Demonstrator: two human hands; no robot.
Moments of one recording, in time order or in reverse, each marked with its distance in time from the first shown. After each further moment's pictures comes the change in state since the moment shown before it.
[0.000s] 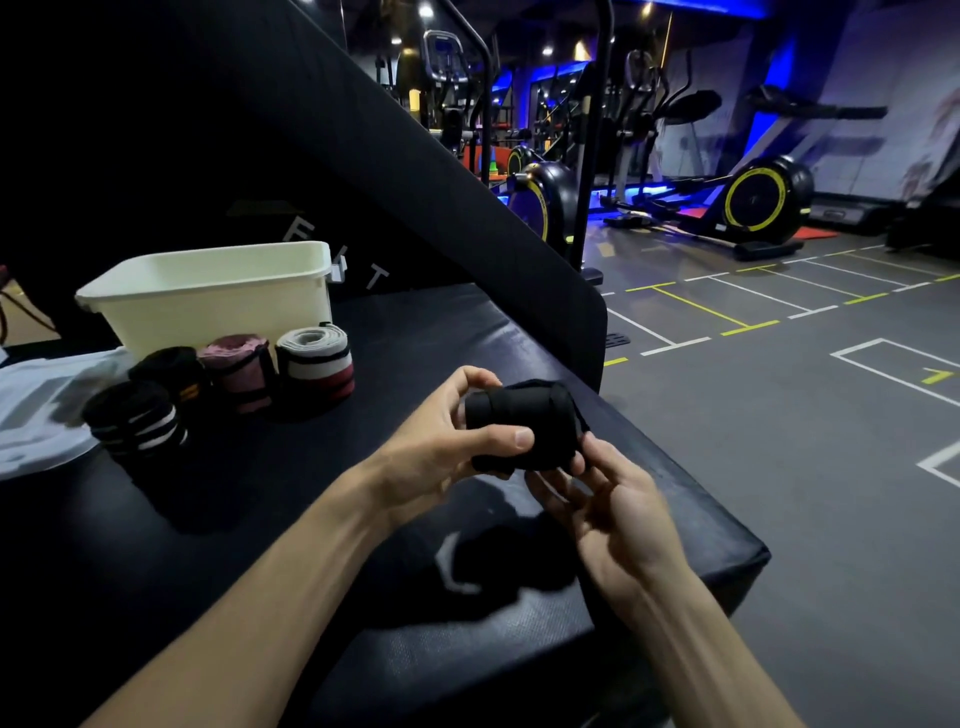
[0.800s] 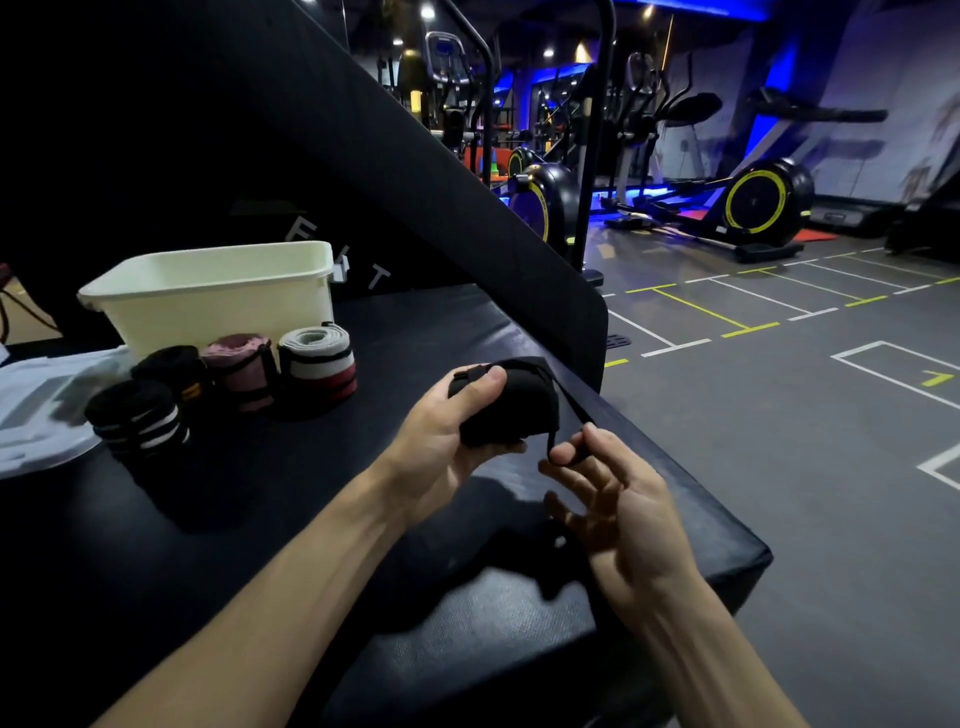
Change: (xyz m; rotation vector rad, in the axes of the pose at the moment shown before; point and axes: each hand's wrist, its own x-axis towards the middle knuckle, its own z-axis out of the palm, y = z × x) left_hand 0.007 0.001 0.010 -0.127 0.207 0.036; right_hand -0.017 -0.005 0.007 -0.209 -0.032 -0.040
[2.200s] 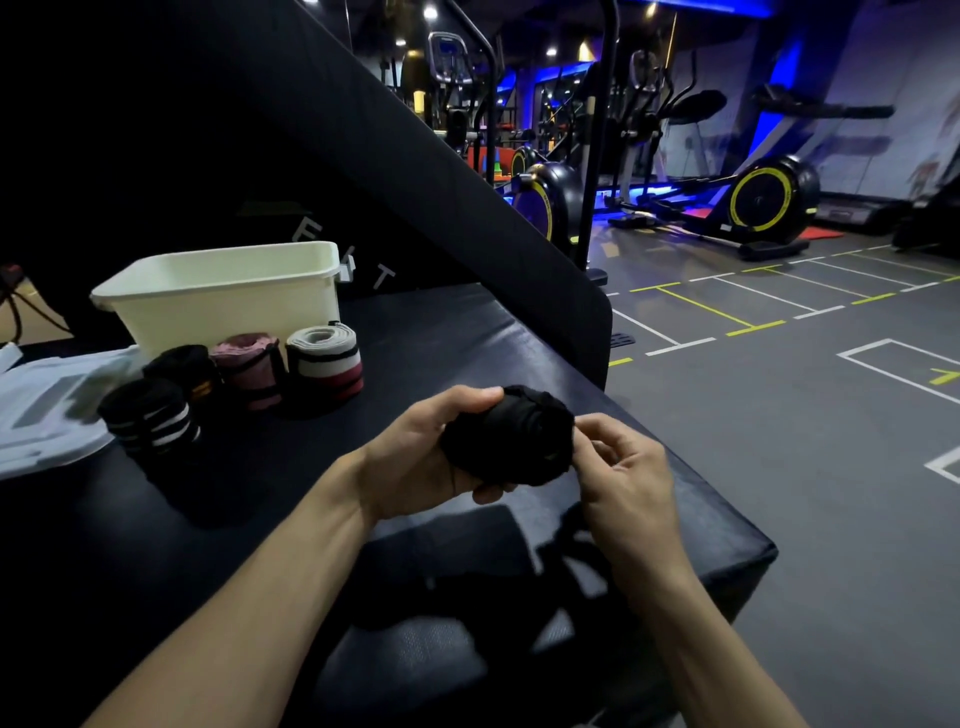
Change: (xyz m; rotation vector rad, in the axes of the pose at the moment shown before) left_hand -0.016 0.023 -0.015 0.010 -0.457 -0.286; right_hand 0.012 0.006 -0.003 -0.671 0.054 -0.585
